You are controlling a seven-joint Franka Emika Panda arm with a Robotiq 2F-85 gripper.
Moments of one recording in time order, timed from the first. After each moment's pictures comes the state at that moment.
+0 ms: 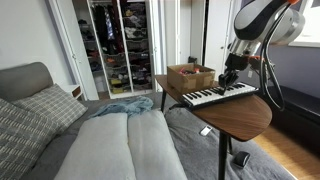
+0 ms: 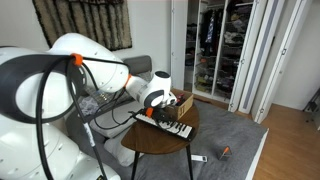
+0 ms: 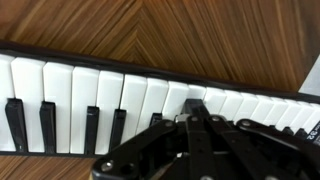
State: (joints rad) arm 0.16 -0.33 -0.15 -2.59 0.25 2.43 -0.45
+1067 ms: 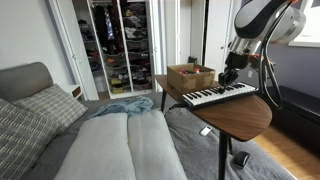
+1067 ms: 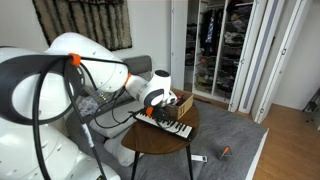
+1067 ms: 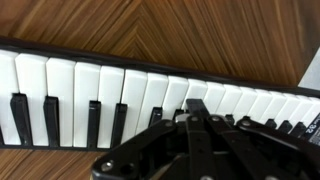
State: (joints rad) arm 0.16 -0.34 -0.14 -2.59 0.25 2.43 -0.44
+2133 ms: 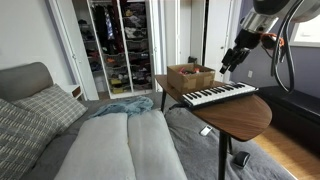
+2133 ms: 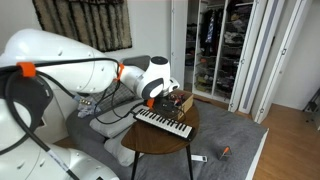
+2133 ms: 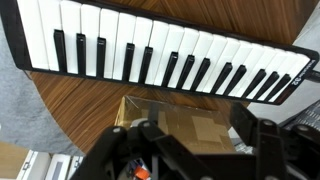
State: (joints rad) arm 0.11 -0.52 -0.14 -2.58 0.19 2.42 -0.44
